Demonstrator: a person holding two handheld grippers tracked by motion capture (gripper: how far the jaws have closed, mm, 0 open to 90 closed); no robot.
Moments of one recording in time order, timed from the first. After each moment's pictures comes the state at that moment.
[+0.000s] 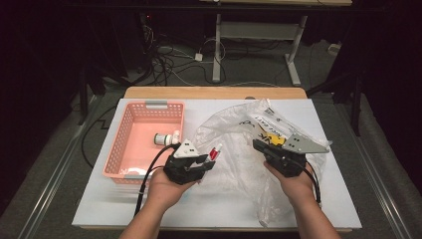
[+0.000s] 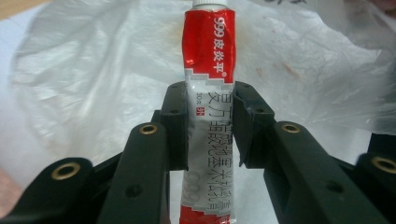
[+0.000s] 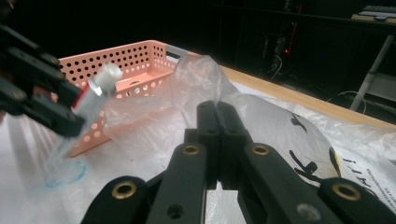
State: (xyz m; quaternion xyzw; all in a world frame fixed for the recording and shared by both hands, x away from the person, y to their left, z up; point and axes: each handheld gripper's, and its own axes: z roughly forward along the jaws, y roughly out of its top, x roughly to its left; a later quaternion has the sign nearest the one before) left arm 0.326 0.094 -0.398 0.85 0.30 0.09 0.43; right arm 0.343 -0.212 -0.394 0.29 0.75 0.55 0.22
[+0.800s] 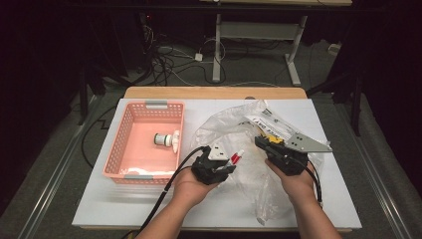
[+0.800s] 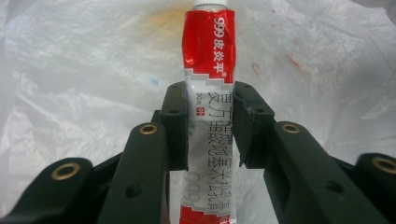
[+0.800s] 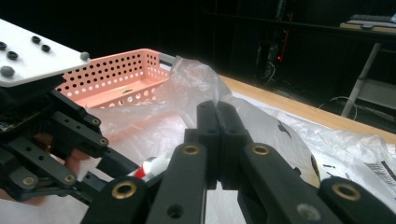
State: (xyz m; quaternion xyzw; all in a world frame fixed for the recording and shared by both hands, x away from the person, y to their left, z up) left arm 0.345 0.033 -0.424 0.87 0.28 0.09 0.40; right arm 0.345 -0.215 -0.391 0.30 0.73 0.56 0.24
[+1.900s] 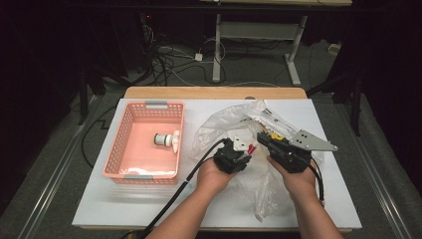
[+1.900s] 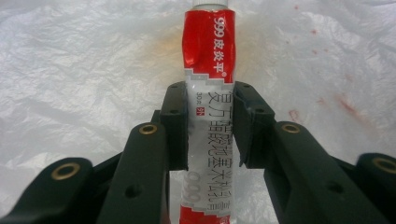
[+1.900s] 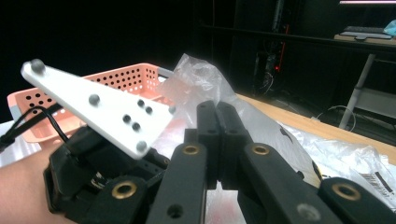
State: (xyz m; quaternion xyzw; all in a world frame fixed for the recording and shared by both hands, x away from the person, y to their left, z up) left arm 0.384 -0.023 -0.447 0.87 0.29 0.12 0.39; right arm 0.346 -0.220 -0.383 0.29 0.72 0.58 0.24
